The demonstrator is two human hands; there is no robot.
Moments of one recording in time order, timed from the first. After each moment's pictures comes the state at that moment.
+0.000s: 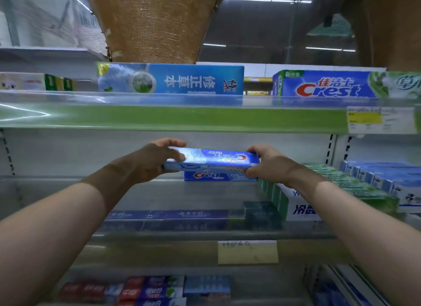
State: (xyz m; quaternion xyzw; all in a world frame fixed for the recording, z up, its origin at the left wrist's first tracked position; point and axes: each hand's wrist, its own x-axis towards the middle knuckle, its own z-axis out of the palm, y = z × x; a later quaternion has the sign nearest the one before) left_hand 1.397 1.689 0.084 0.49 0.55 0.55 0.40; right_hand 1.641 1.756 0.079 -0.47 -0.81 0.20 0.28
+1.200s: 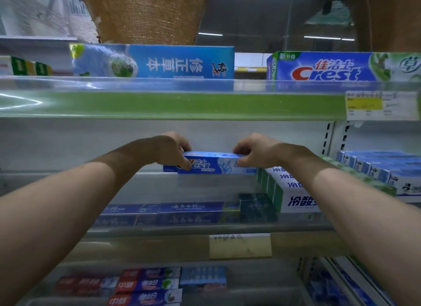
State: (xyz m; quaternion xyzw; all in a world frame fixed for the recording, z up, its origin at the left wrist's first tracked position) left_hand 1.422 1.711 0.099 0.67 0.72 0.15 0.10; right_hand 1.637 1.775 0.094 -0.44 -0.89 0.05 0.12
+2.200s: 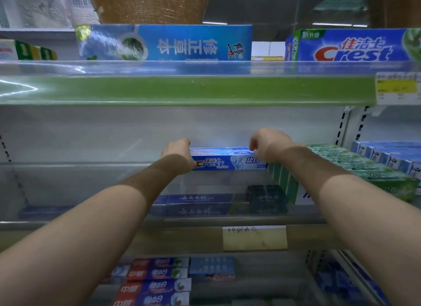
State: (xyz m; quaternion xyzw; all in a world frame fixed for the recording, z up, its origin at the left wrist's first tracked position) left_hand 1.419 1.743 0.041 0.56 0.79 0.23 0.00; right_hand 1.623 1.807 0.070 -0.55 -0.83 -0.06 0.12
